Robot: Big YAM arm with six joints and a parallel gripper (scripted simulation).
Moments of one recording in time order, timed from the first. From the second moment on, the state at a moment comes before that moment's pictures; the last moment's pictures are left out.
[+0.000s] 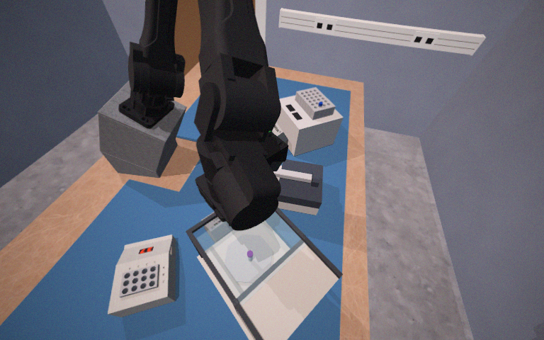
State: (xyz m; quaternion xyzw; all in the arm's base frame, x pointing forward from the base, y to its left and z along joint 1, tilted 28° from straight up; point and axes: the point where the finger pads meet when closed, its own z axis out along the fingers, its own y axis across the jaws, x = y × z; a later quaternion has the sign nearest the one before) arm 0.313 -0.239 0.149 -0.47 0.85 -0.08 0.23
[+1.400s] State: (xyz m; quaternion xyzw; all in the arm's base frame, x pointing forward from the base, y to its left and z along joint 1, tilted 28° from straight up) arm 0.342 -0.260 0.163 -0.47 0.85 -0.08 0.23
